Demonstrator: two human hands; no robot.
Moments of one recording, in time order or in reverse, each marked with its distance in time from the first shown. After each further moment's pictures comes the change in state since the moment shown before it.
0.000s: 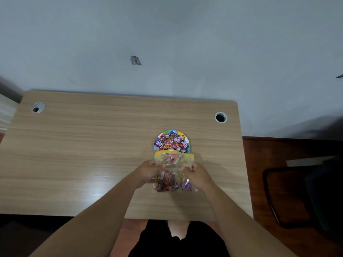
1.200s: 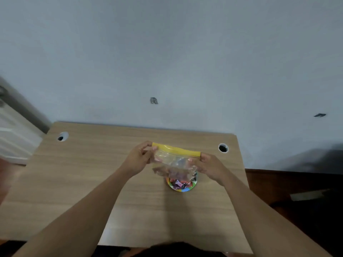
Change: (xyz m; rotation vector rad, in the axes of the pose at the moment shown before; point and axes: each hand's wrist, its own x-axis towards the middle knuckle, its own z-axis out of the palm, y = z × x) left_hand -0.087 0.113 -0.101 0.060 0.089 0.756; right_hand -0.046 -0.138 -0.081 0.212 -0.061 -0.344
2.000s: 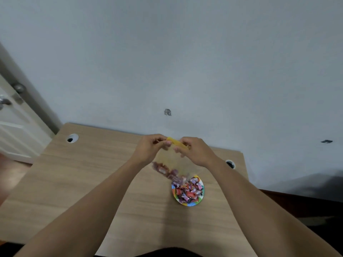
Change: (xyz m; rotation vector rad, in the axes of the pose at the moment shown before) left_hand 0.034 0.050 -0.035 0.089 0.137 0.247; right_hand 0.044 -0.142 0.058 -0.585 -0.006 -0.398
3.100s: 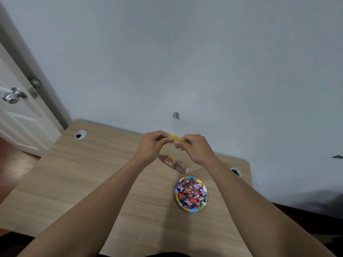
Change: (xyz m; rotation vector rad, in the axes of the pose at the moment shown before) left_hand 0.000 0.013 -0.017 -0.062 0.131 -0.001; right_hand 0.027 -0.028 0.010 0.046 0.097 0.011
